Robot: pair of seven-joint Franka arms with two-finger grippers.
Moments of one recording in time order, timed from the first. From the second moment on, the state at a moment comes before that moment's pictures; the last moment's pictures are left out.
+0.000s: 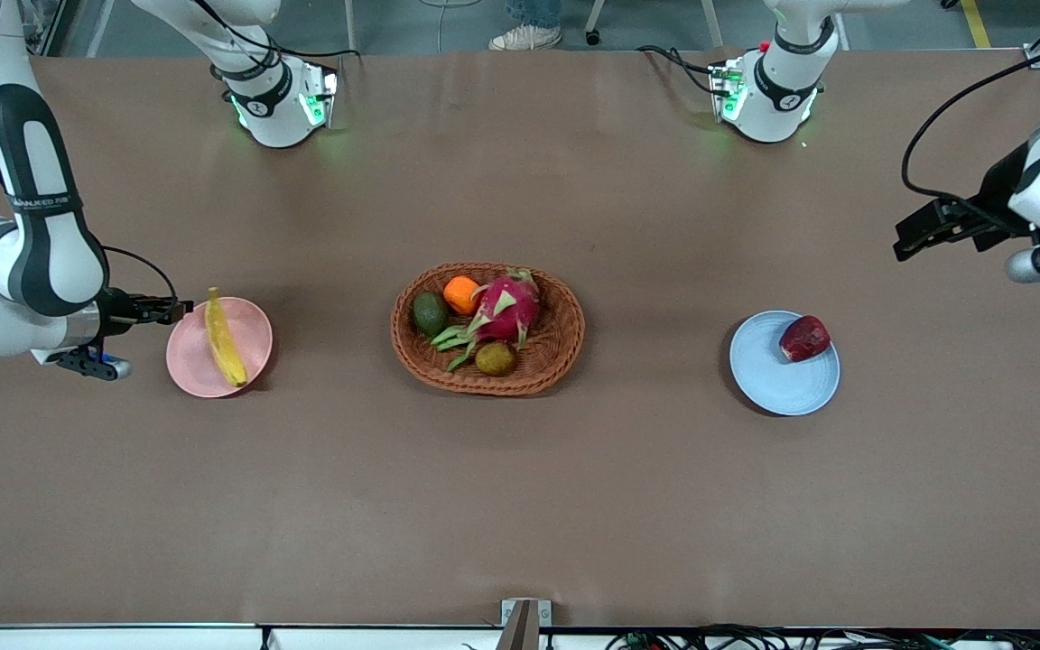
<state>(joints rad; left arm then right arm) -0.04 0.03 -0.05 -1.52 -0.03 1.53 -0.21 -0.16 0.40 -0.07 -1.87 0.18 1.77 -0.08</state>
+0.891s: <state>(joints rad) -0.07 -0.01 -0.06 -1.55 -0.03 1.51 -0.21 -0.05 0.27 -0.05 -1.25 0.06 1.46 0.00</state>
